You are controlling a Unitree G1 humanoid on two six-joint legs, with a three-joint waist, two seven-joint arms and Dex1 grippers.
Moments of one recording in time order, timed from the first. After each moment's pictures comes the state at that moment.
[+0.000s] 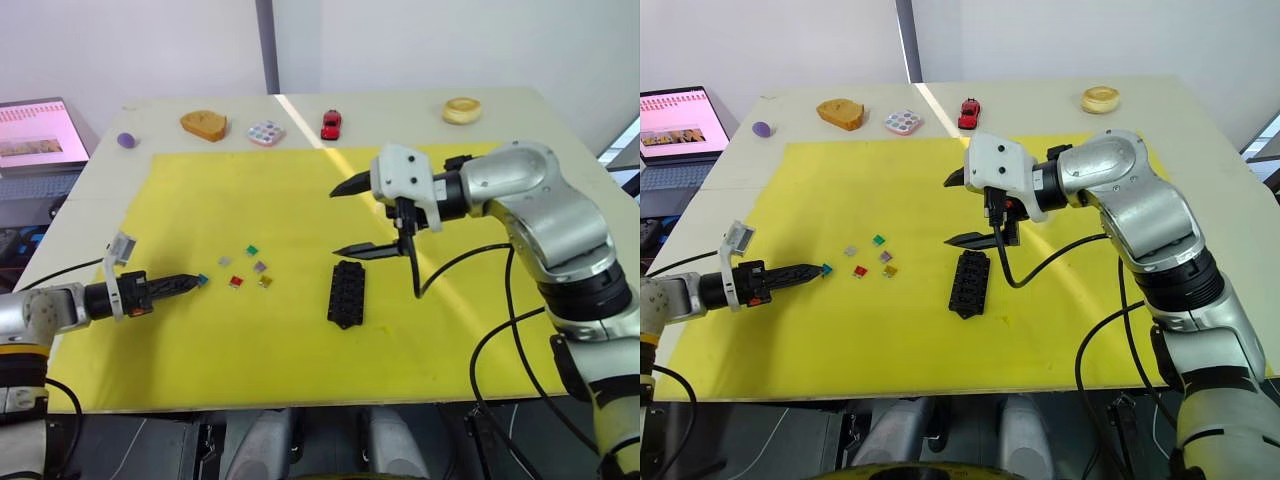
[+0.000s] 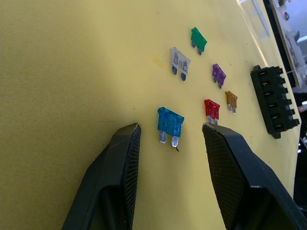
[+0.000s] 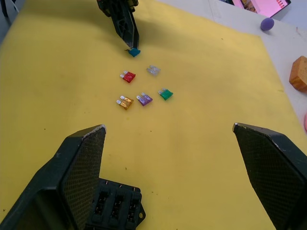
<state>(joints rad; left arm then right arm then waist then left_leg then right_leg) -0.38 0.86 0.19 0.37 -0.65 1.05 -1.17 -0.91 -0.73 0.28 -0.24 0.30 0.60 1.19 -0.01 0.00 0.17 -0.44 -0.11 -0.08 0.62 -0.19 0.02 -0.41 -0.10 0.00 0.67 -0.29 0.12</state>
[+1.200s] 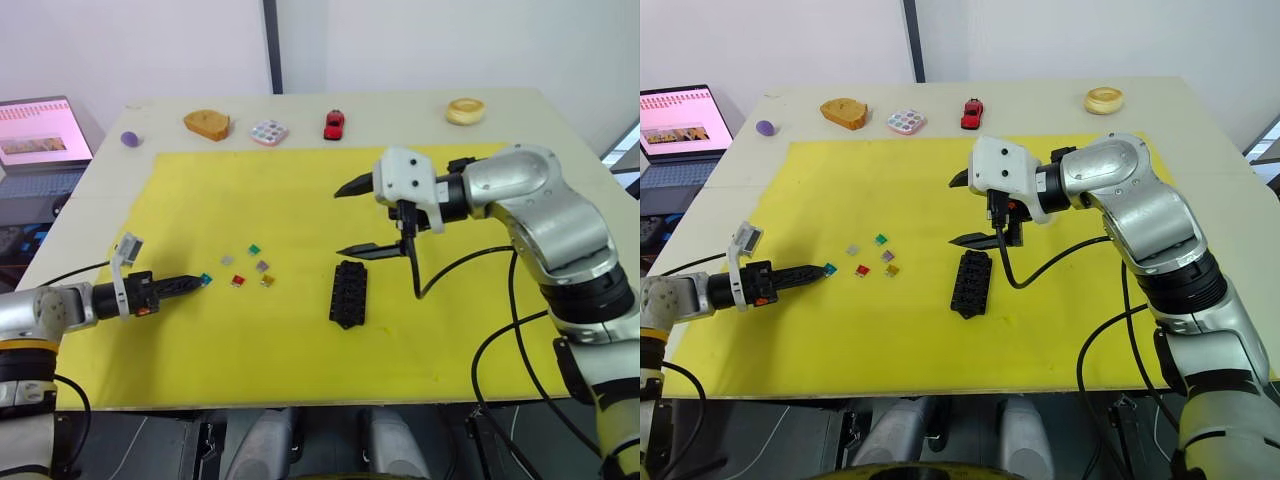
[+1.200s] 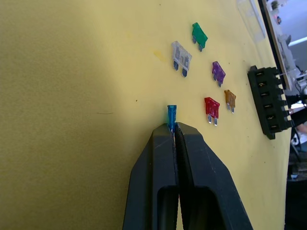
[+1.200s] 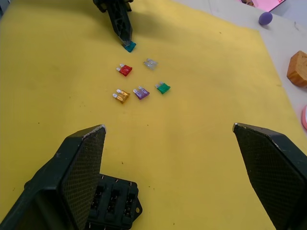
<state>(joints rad) -0.40 0.84 0.18 0.42 -0.64 1.06 -1.19 -0.90 -0.74 0.28 -0.23 0.28 0.59 1.19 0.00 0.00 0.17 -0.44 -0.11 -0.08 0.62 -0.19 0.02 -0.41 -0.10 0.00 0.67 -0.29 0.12</state>
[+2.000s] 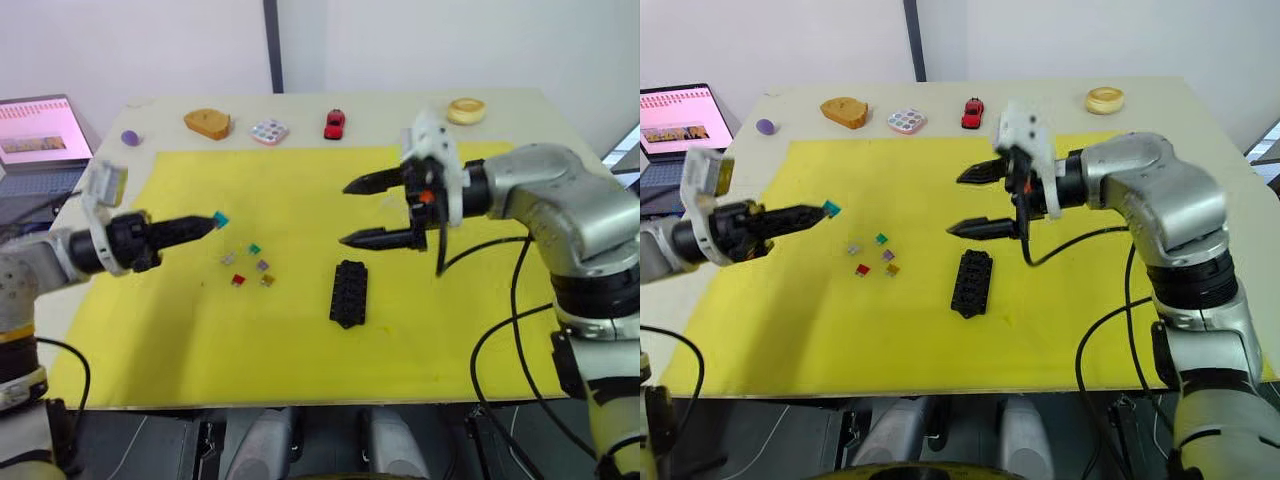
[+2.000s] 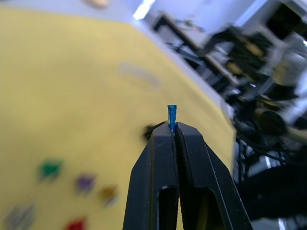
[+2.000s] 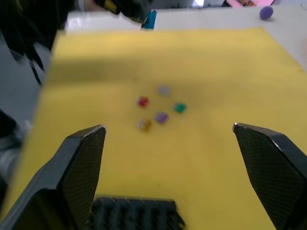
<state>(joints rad) -0.51 0.79 0.41 -0.15 -1.00 1.23 -1.05 -0.96 -0.67 0.05 -0.22 0.61 1.07 1.12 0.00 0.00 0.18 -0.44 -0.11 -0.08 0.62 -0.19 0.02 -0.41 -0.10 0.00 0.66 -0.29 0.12</state>
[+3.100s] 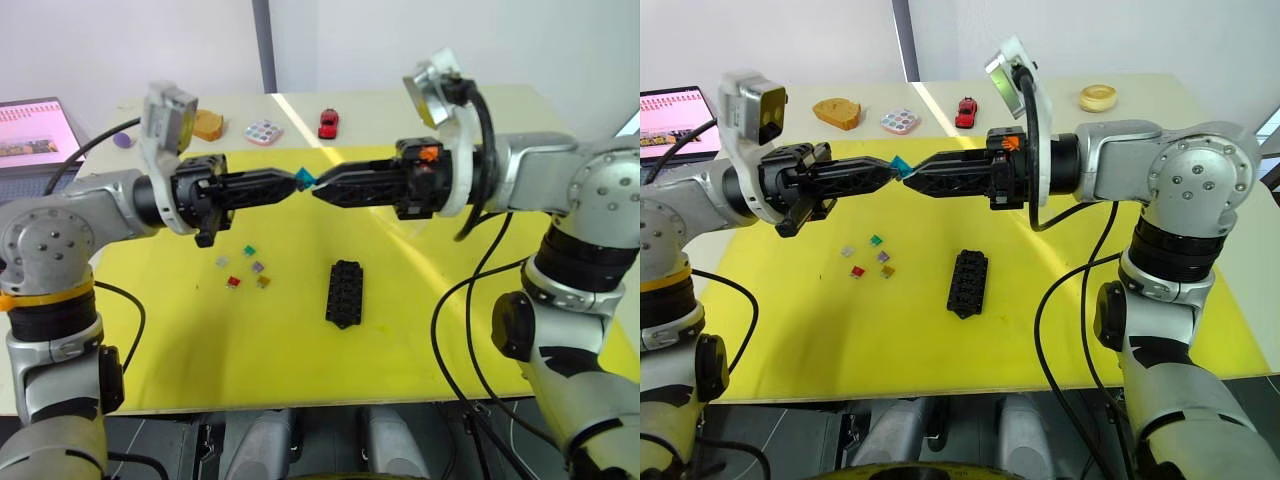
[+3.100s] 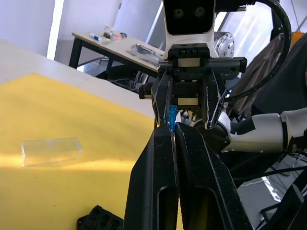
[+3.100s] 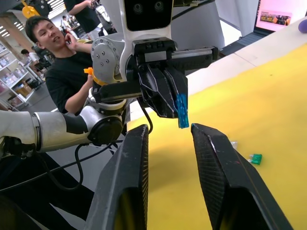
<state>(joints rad) -0.76 0.67 0.24 -0.20 -1.14 1.15 -0.92 -1.08 -0.43 -0.24 -0.21 1.06 1.58 0.69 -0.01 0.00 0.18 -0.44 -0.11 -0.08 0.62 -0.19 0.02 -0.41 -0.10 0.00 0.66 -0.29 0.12</state>
